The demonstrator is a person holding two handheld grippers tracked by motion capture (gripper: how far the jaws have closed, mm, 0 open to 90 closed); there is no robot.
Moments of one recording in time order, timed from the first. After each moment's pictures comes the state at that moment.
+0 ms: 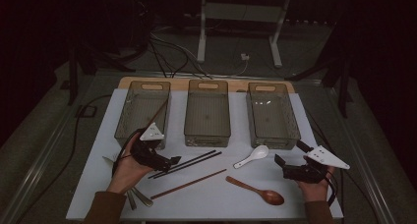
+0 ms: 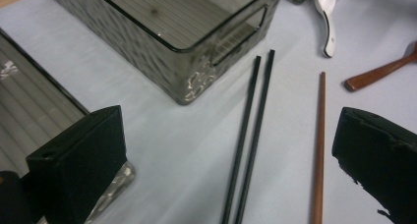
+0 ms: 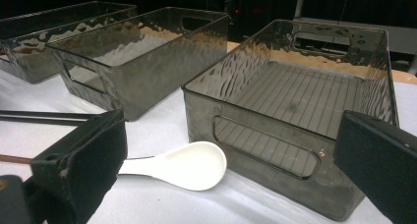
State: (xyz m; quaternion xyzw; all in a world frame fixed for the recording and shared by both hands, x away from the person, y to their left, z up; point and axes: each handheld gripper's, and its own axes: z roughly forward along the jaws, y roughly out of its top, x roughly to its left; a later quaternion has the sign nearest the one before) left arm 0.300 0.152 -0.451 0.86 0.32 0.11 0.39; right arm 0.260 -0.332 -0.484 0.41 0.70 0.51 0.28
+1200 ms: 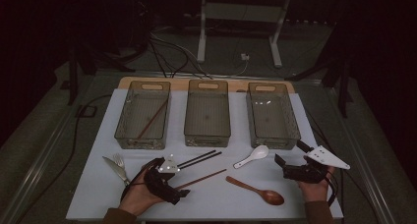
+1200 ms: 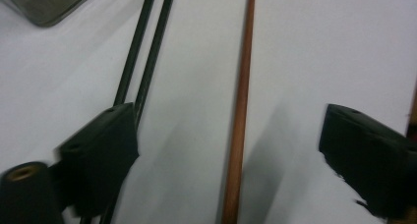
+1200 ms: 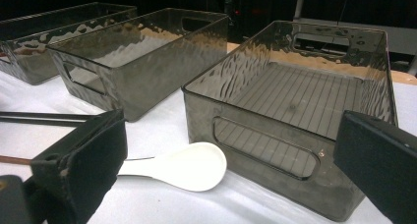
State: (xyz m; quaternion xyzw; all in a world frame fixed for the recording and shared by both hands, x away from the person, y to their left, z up) left arm 0.251 0.120 -0.505 0.90 0.26 0.05 0.34; right arm 0.259 -0.332 -0.484 0.41 0.70 0.51 0.28
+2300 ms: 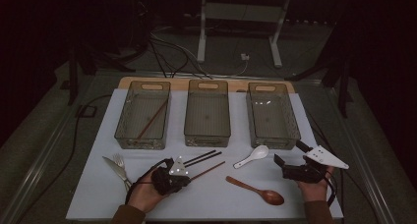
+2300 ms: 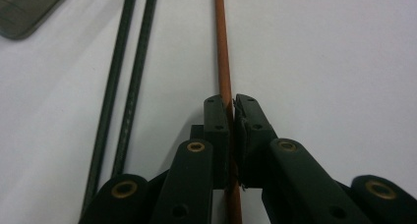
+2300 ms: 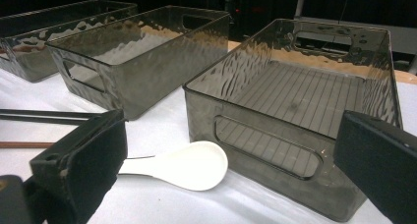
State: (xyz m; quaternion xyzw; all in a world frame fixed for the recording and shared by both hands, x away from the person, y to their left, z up) left arm 0.258 0.101 -0.512 0.92 0.22 0.07 0.30; right arm 0.260 -0.330 -0.485 0.41 0.70 0.51 0.28
